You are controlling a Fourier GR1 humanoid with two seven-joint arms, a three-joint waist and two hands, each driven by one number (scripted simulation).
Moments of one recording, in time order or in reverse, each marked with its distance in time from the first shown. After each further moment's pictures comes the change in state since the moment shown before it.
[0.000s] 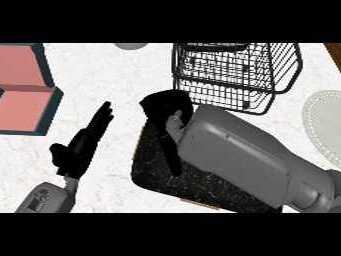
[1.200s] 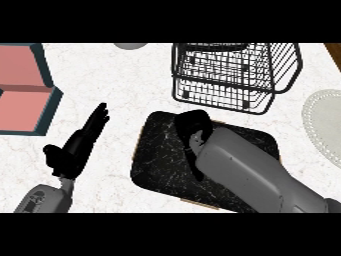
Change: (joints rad) left arm 0.028 -0.031 0.082 0.009 -0.052 -0.078 -0.002; right arm 0.252 0.013 0.013 0.089 0.327 0.007 -0.036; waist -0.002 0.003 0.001
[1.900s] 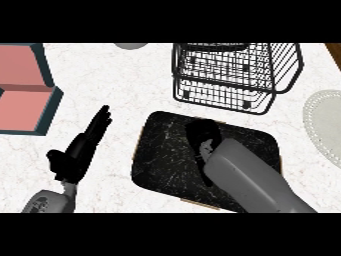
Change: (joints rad) left arm 0.042 -0.056 0.036 -0.053 -0.082 -0.015 0.034; right arm 0.149 0.034 -0.094 0.042 0.230 0.040 -0.108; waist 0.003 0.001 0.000
